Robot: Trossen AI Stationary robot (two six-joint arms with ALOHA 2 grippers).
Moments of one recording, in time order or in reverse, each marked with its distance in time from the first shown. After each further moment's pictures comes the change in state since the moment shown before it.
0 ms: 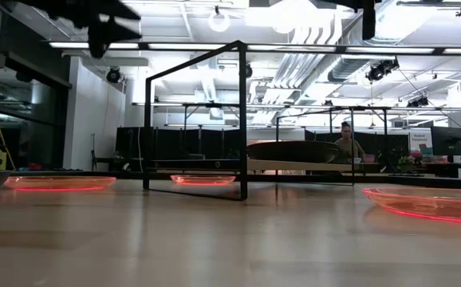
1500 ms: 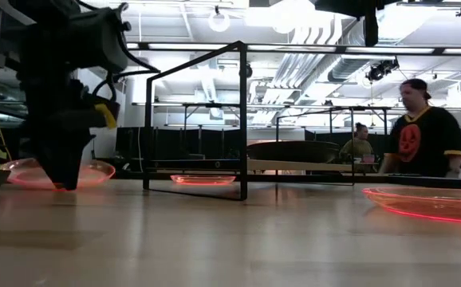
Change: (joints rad) left arm -0.396 0.791 0.002 -0.381 -0.279 -0.735; right arm 0.000 0.000 0.000 -0.094 -0.008 0.037
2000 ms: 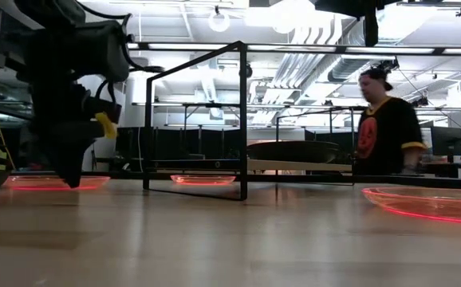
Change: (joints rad) left arm 0.057 0.000 0.000 -0.075 -0.109 0.127; right arm 0.000 0.000 0.000 0.000 0.000 0.002
